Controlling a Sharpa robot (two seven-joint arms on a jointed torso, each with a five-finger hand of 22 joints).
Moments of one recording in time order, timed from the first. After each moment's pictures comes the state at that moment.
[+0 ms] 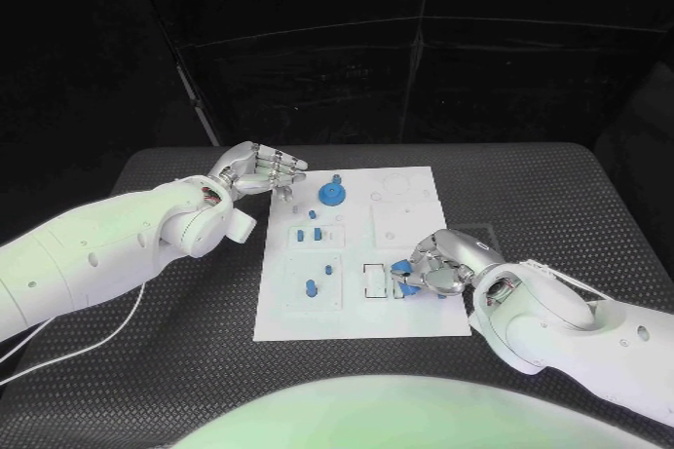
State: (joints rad) left arm 1.03 -0.82 0.08 1.34 -0.45 -0.21 0.25; left_hand 1.41 -0.14 0.35 0.07 0.19 1.01 0.17 0.09 0.07 1.10 0.11 0.20 0.08 1.21 0.02 0.89 0.50 0.18 1.17 0.12 0.43 0.85; right arm 0.76 -0.97 0.12 1.88 -1.56 -0.46 -0.52; right_hand 1.27 -0.01 -0.14 0.28 0.52 1.01 0.07 0.44 0.32 1.41 -0.01 1.35 1.29 1.46 -0.07 1.48 1.31 0.05 1.46 0.04 1.49 1.31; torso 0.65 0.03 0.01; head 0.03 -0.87
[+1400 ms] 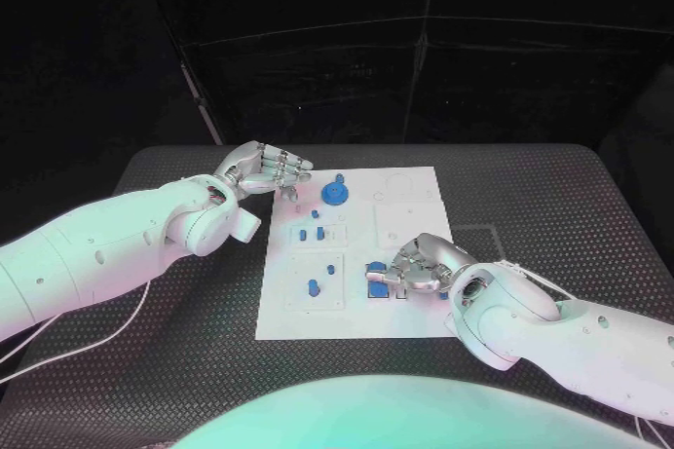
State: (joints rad) left arm 1.03 -0.81 0.08 1.34 -0.45 -0.20 0.25; left_hand 1.41 -0.14 0.35 0.07 0.19 1.01 0.17 0.09 0.07 1.10 0.11 0.20 0.08 1.21 0.02 0.89 0.50 0.18 1.17 0.12 0.43 0.85; right arm 0.77 -0.85 0.12 1.82 -1.45 -0.45 -0.59; right_hand 1.00 -0.12 -0.19 0.30 0.06 1.00 0.06 0.46 0.39 1.38 -0.01 1.26 1.23 1.47 -0.07 1.45 1.31 0.05 1.44 0.04 1.46 1.31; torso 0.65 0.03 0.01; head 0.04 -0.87
